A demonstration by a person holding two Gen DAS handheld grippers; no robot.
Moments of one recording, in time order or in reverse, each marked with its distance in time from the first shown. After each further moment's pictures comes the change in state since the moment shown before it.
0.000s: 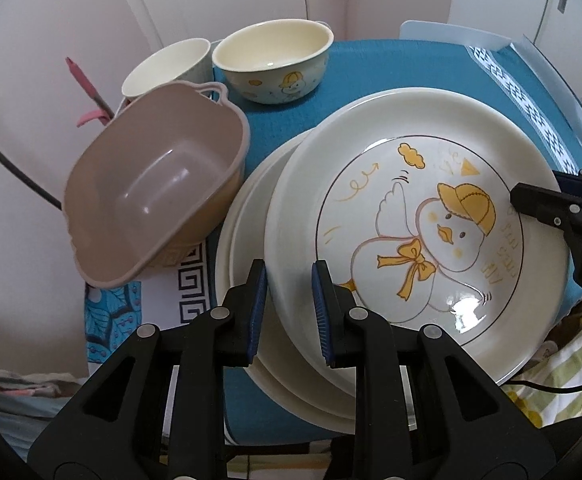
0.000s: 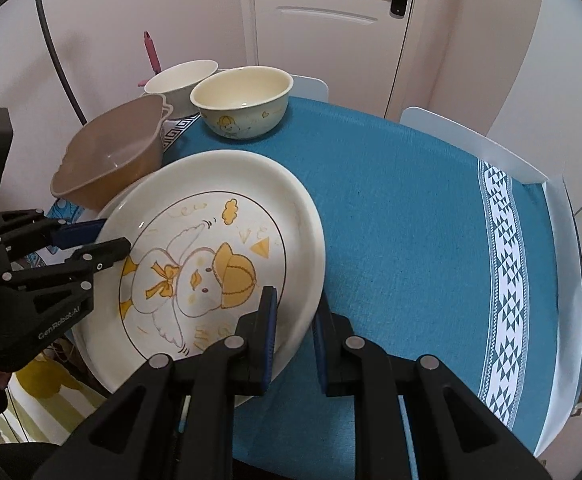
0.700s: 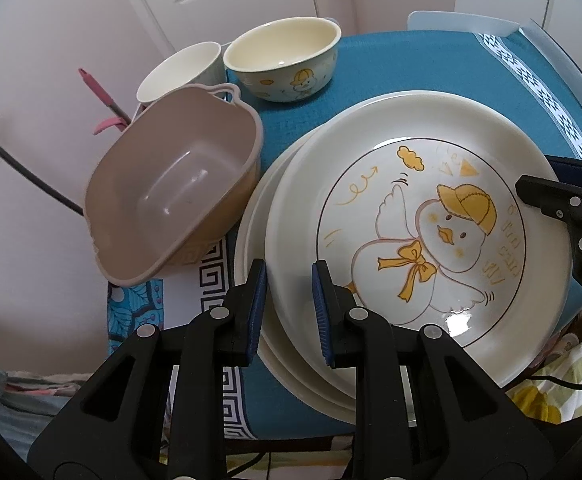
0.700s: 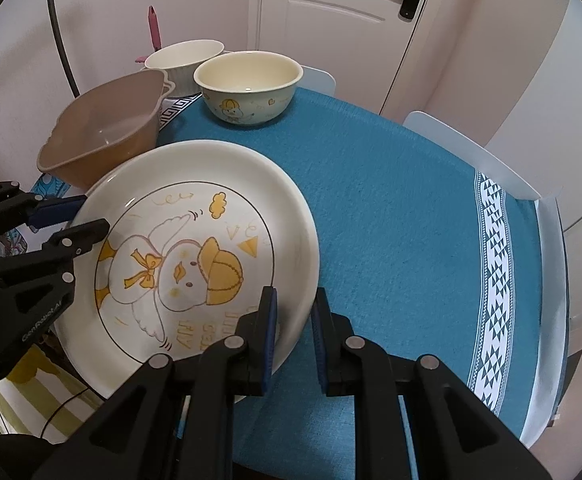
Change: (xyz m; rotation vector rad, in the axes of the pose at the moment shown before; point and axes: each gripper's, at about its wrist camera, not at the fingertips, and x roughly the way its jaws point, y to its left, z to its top) left arm -0.005 -0.006 0.000 0.031 0.010 0.087; right arm 0.005 0.013 0.005 -0.073 0.042 -0.080
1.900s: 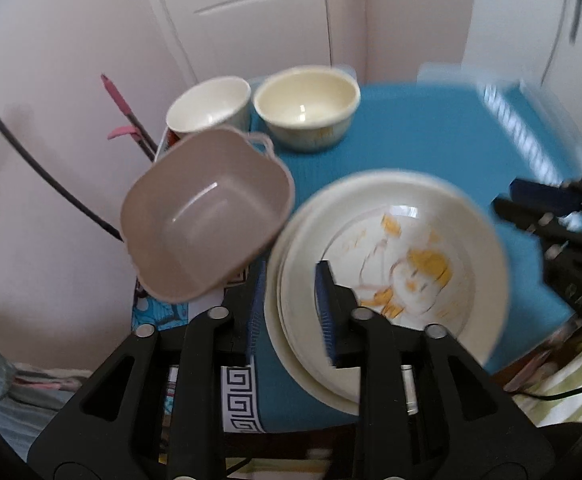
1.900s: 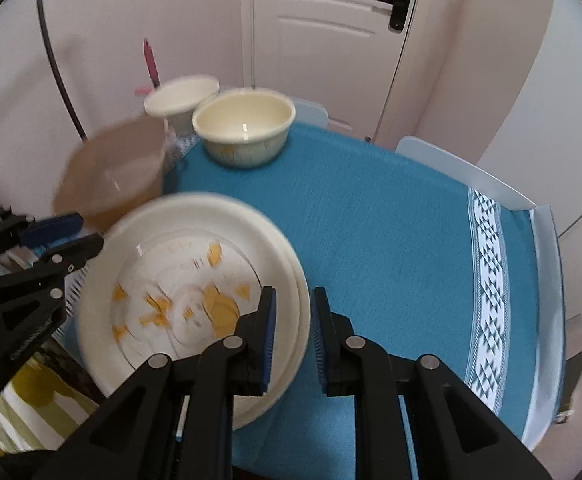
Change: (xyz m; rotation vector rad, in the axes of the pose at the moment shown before) left arm -0.050 0.038 0.024 -0.127 -0.075 -0.067; right arm -0.024 -0.011 0.023 0.079 -0.074 0.049
